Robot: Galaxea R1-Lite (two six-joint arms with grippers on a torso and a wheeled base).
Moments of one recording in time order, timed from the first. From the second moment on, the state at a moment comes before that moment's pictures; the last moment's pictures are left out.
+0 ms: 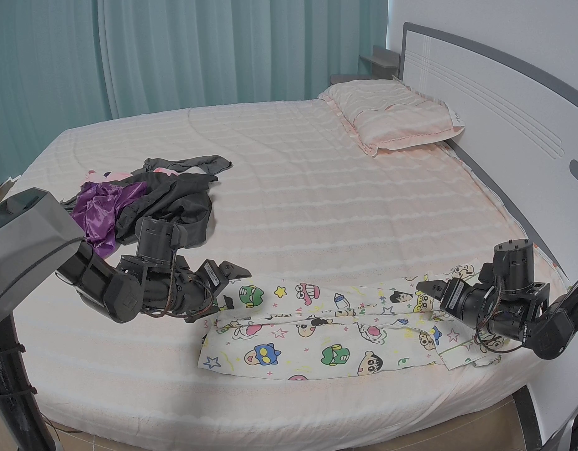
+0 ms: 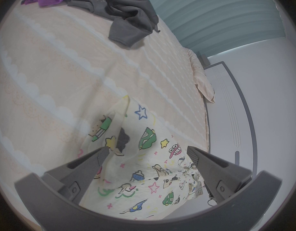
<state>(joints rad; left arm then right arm) -0.31 2.09 -0.93 -0.49 -0.31 -0.94 0.34 1.81 -0.46 -0.79 -0.06 0.72</state>
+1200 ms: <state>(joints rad) -0.28 2.22 -1.06 -0.49 -0.25 -0.93 0.34 1.83 -0.45 -0.79 -0.06 0.72</state>
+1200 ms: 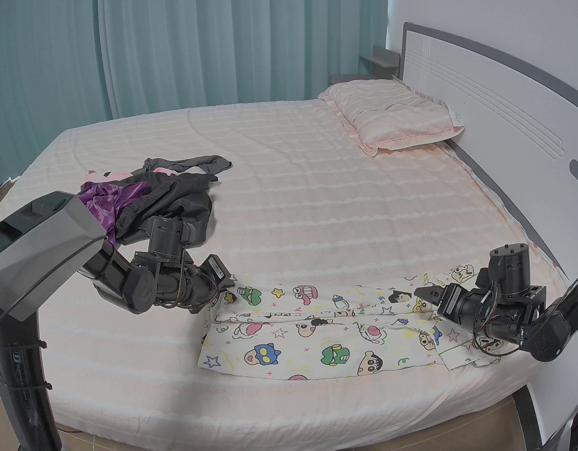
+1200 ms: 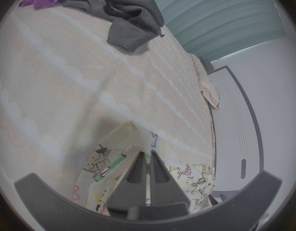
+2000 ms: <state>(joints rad) -0.25 2.22 -1.10 -0.48 -0.25 -0.94 0.29 1.84 -0.46 -0.79 -0.06 0.72</state>
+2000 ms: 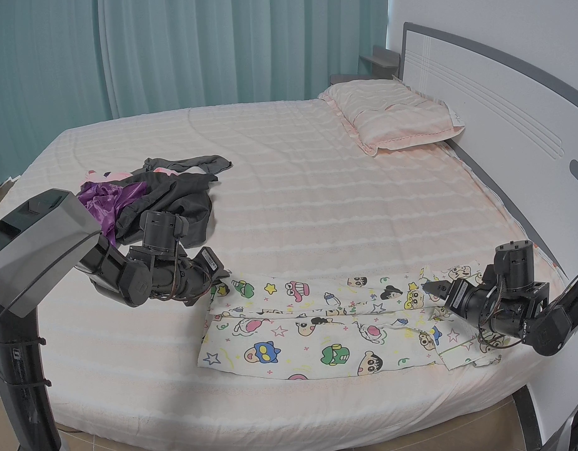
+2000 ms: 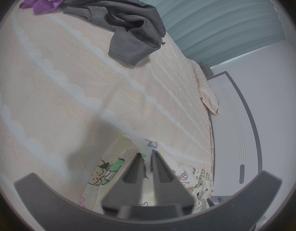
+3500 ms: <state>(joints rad) -0.23 2.08 -0.76 -0.63 -0.33 -1.00 0.04 2.13 -0.67 -0.80 -0.04 0.85</state>
